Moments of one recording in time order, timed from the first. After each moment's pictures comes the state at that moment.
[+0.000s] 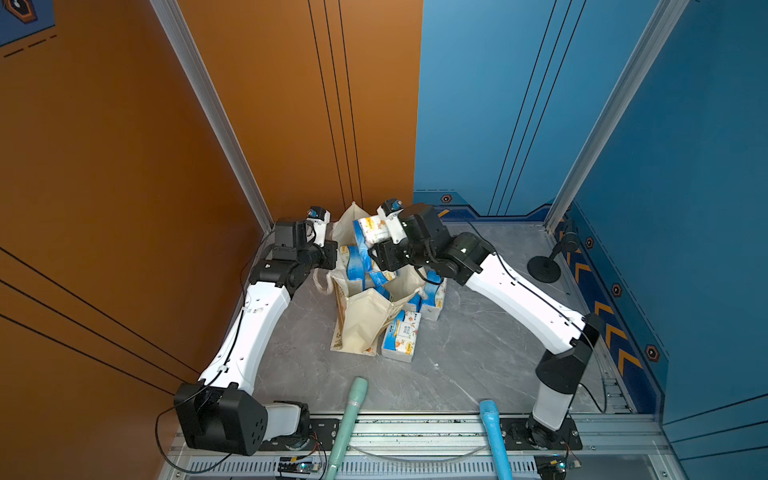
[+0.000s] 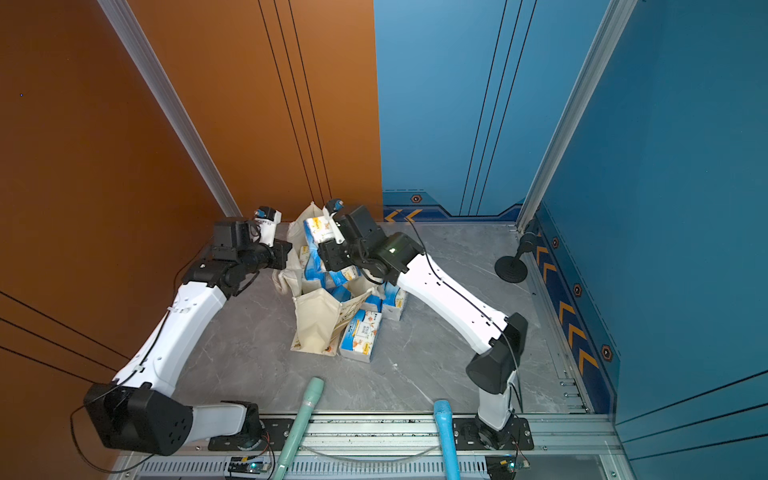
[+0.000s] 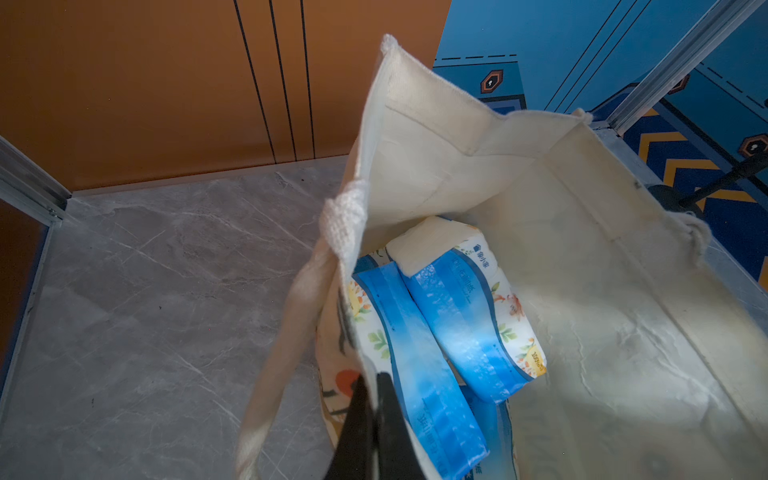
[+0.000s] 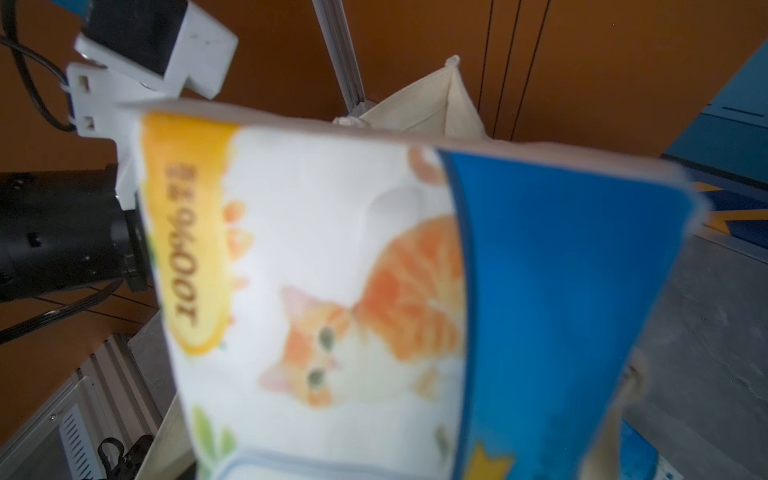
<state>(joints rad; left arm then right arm) -0.10 1.32 1.29 -0.55 0.21 -0.01 0.87 1.90 2.10 -0.79 0.01 0.26</state>
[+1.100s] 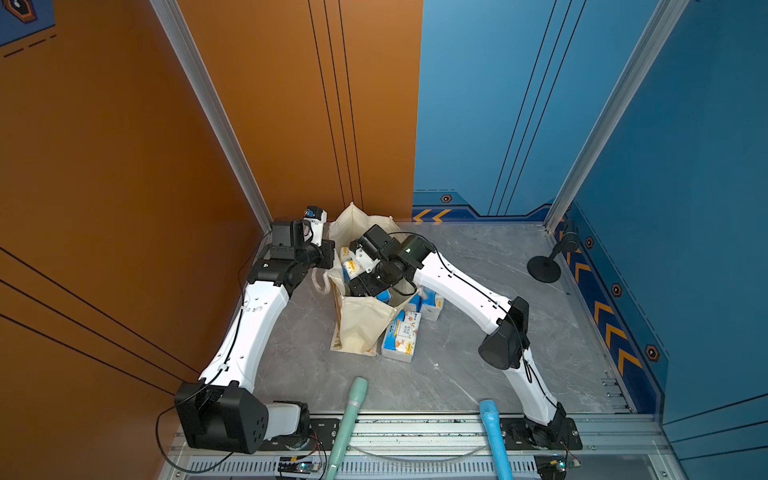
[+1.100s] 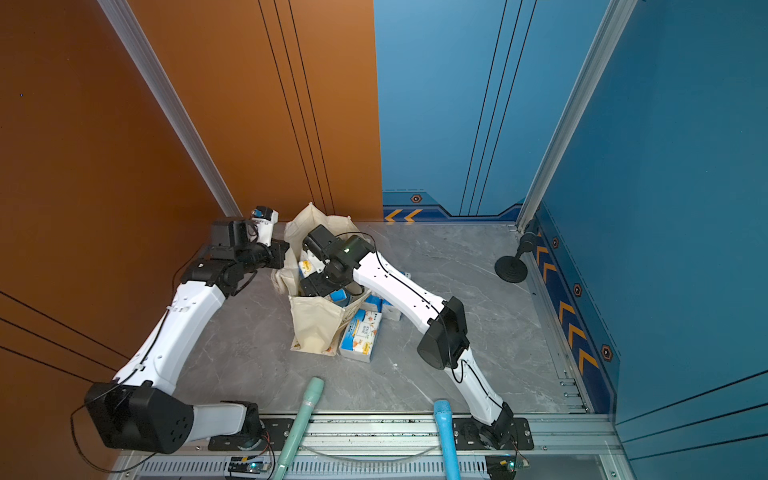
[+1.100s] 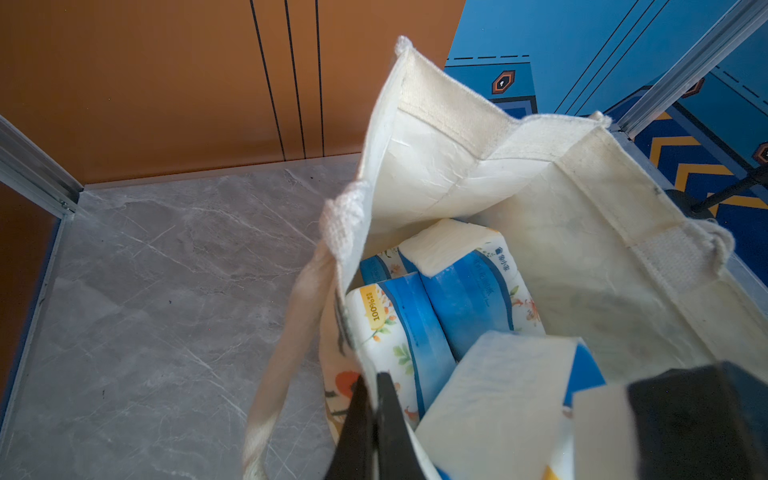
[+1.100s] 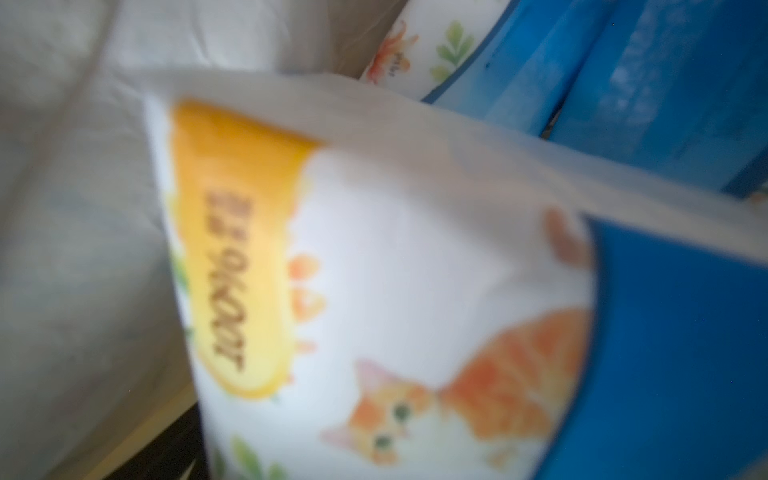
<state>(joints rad) -0.08 1.32 1.29 -0.55 0.21 -0.01 0.91 2.21 2.39 -1.17 -0.11 0.21</state>
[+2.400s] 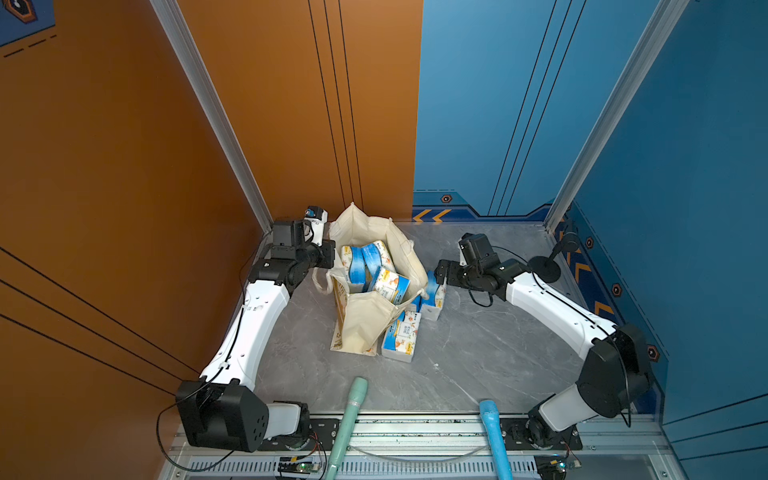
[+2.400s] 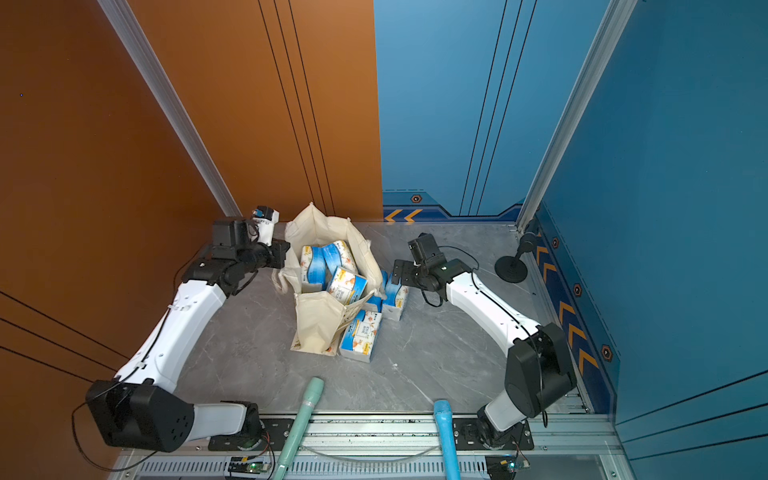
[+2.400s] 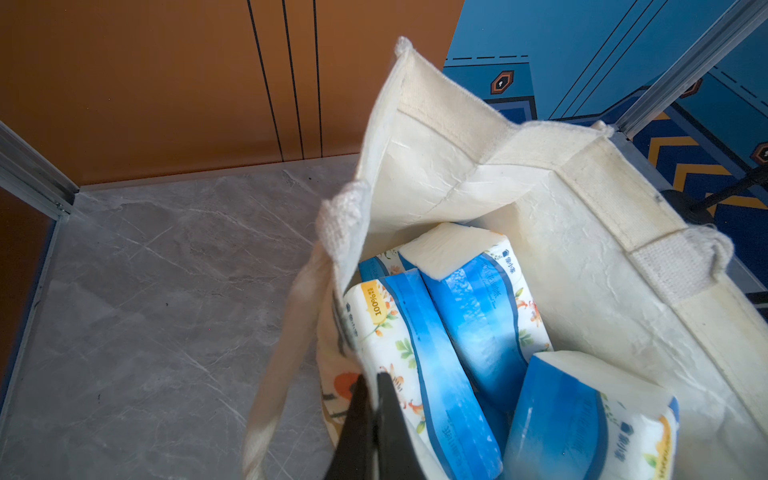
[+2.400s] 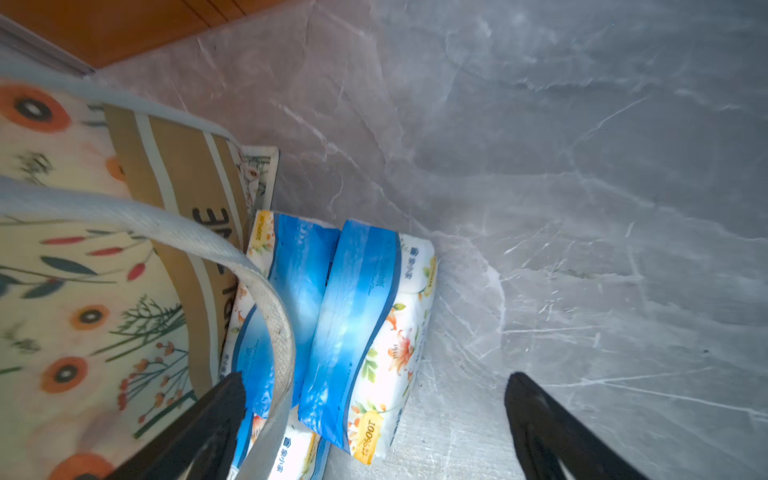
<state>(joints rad) -0.08 1.33 1.29 -0.54 0.22 -0.01 0.51 1.60 1.28 -0.58 -0.01 0.56</state>
